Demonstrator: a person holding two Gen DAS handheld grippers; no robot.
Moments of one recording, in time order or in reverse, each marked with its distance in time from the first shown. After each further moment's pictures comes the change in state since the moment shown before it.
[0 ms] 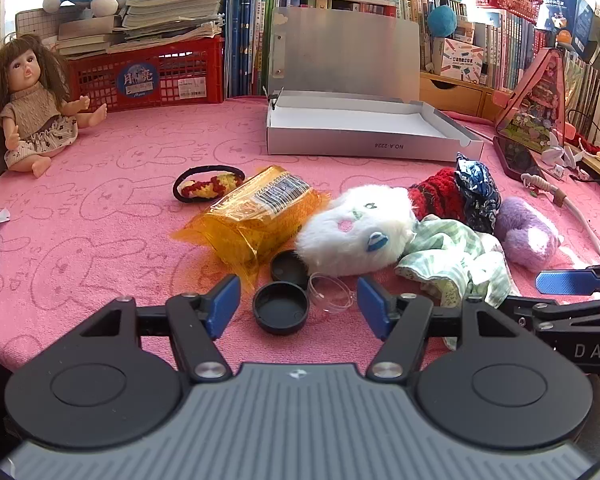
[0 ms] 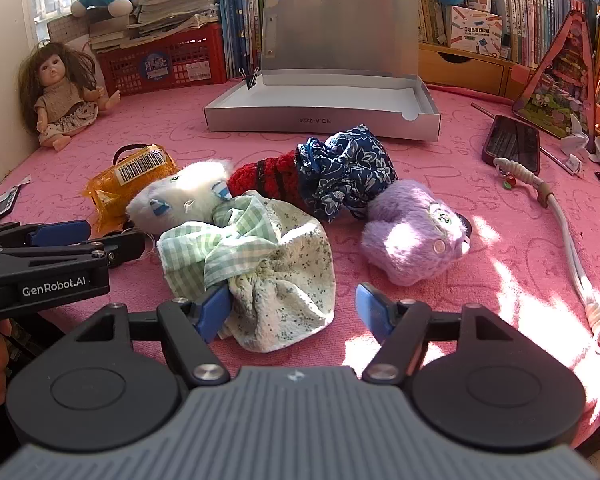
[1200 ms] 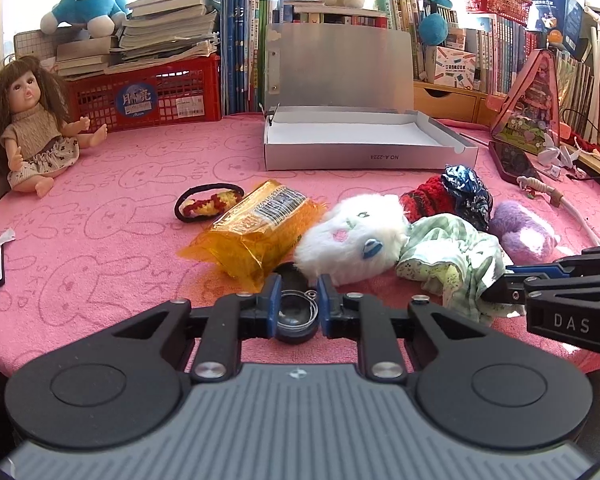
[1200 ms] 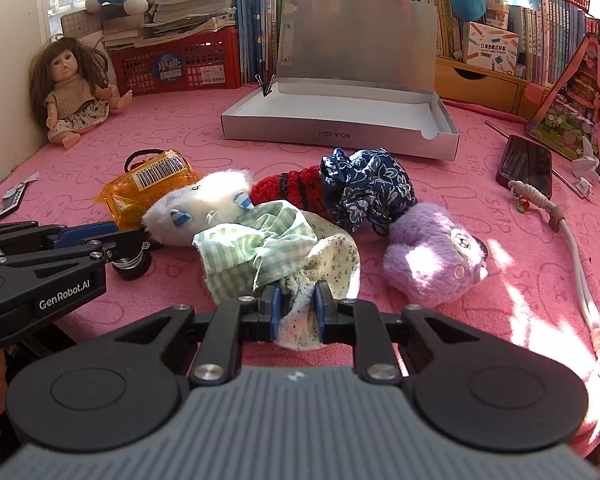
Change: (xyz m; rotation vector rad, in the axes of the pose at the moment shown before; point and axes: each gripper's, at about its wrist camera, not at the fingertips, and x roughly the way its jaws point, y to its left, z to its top) left arm -0.009 -0.006 0.001 0.045 -0.057 0.011; right arm 0.001 0.012 0.008 -0.039 -0.021 0.000
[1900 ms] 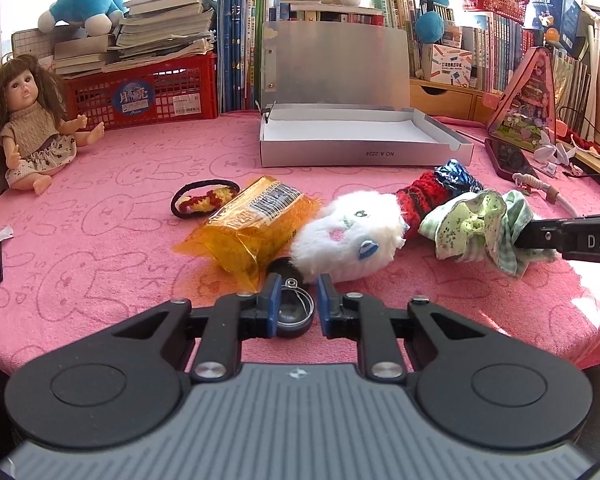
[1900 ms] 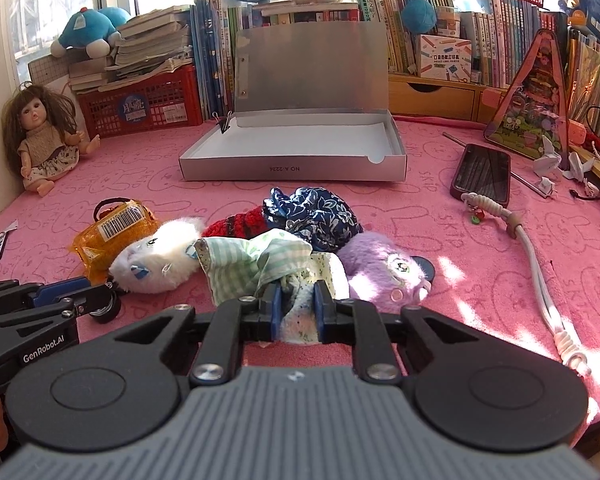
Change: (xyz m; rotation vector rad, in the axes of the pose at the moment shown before) left arm -0.003 -0.001 -0.002 -0.005 0.011 -0.011; right arm -0.016 -0.031 0.012 0.094 -0.077 -0.066
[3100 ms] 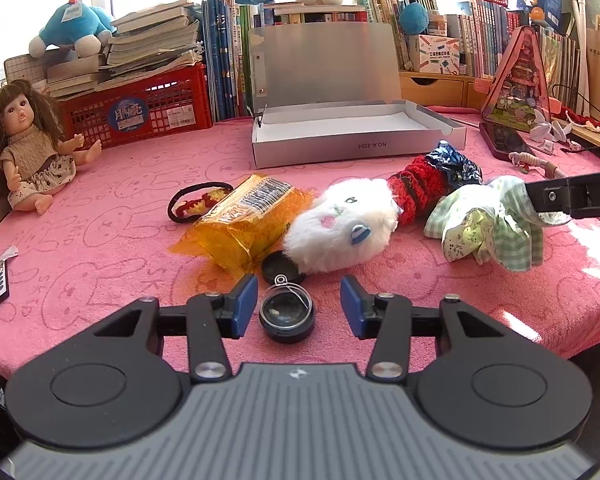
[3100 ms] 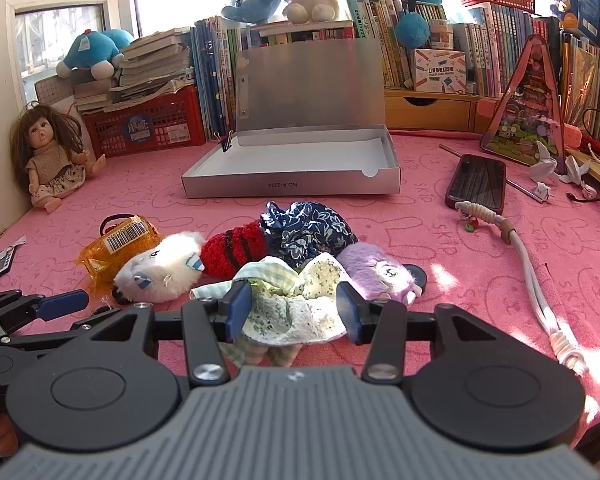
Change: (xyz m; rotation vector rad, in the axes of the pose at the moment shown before) left arm 0.000 -0.010 -0.011 0.080 -0.024 0.028; right arm -0.012 -0.008 -0.005 0.016 -0.063 0.037
